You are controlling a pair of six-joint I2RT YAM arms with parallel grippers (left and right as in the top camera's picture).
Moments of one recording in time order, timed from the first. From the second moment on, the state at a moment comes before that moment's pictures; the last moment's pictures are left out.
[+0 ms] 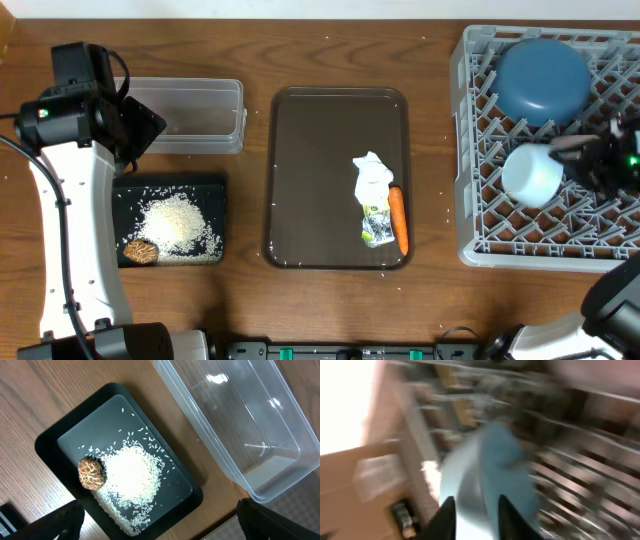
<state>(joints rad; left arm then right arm) 0.21 1.52 1.61 -1.30 -0.19 -0.73 -0.65 1.75 1.40 -1.13 -0.69 0.06</state>
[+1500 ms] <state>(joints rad) 0.21 1.52 1.61 -1.30 -0.19 -0.73 0.31 1.70 1.39 -0.84 -0.21 0.22</state>
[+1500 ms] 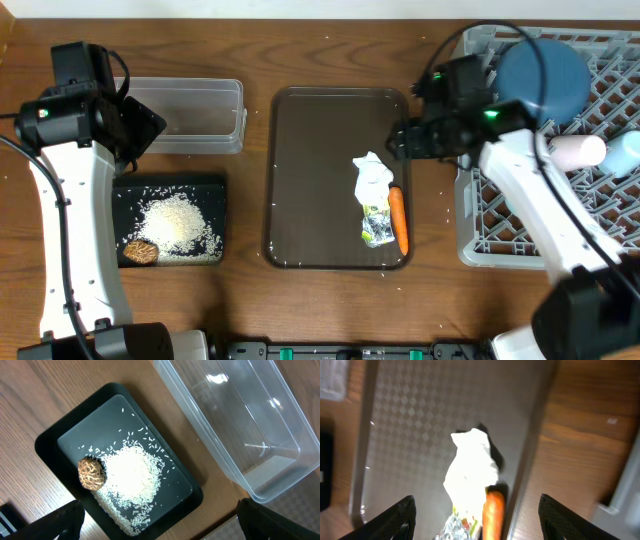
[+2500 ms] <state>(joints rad) 0.21 1.52 1.61 -1.30 -0.19 -0.73 0.30 1.84 1.41 -0.60 -0.24 0.34</state>
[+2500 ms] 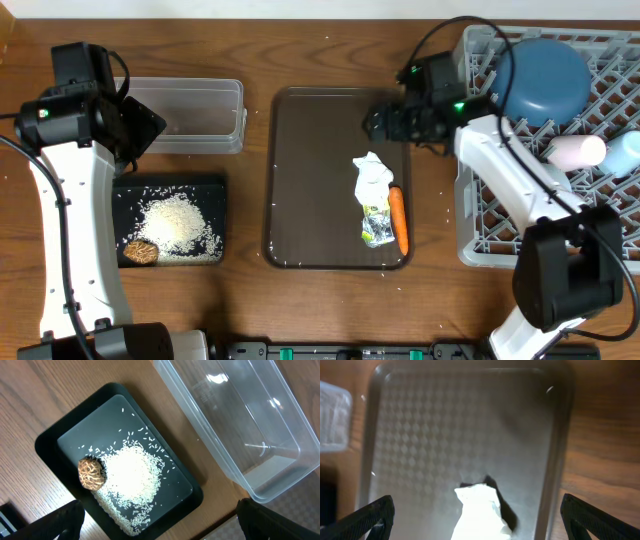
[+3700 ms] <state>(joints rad) 0.21 1.52 1.61 -1.31 -0.14 -0.73 -0.23 1.84 1.72 -0.65 -0.32 0.36</state>
